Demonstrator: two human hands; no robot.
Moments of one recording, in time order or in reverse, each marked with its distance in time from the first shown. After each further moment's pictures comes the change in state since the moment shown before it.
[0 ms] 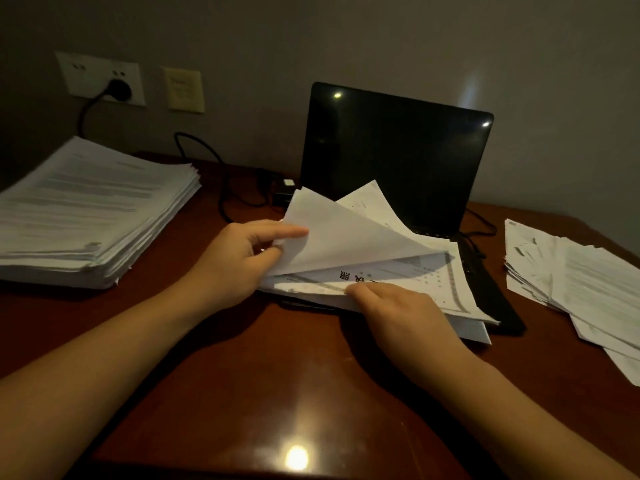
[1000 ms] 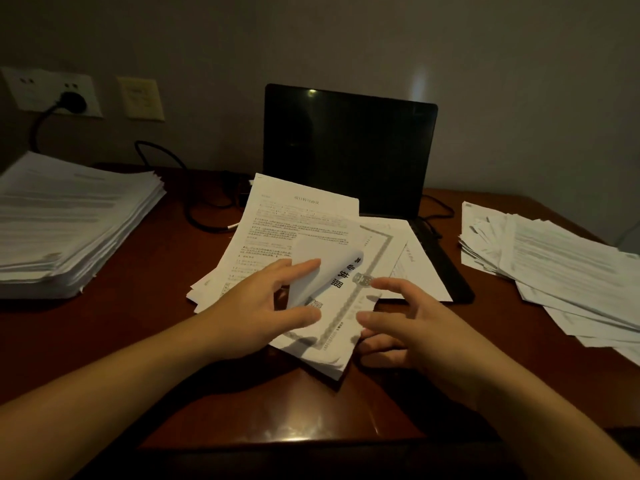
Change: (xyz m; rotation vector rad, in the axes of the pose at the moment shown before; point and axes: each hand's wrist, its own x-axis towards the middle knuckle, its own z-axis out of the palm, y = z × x) left_hand -0.031 0.018 0.051 0.022 -0.365 -0.074; right_hand -0.061 -0.003 -0.059 1.531 -0.162 0.895
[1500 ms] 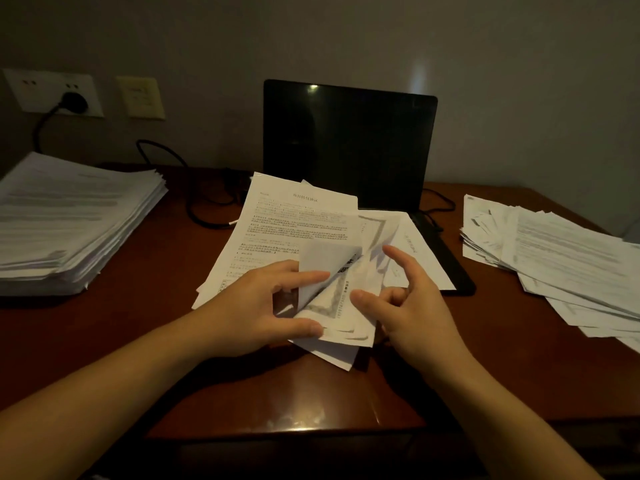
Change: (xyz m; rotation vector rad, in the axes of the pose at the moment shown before) left_hand -0.009 0.017 -0.003 0.120 -0.031 0.137; right_hand 0.013 0.015 0.017 -0.226 0.288 -0.298
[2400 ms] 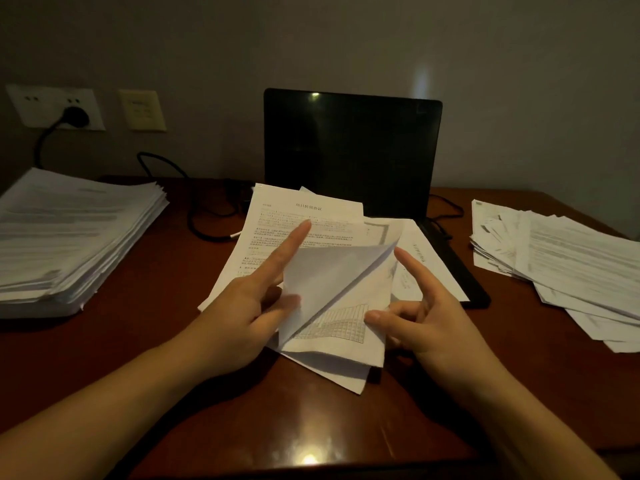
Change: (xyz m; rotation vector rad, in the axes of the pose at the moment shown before) left_hand -0.002 -0.004 -0.005 -0.062 0.143 0.028; right_hand 0.010 0.001 -0.016 0.130 -0.177 0.026
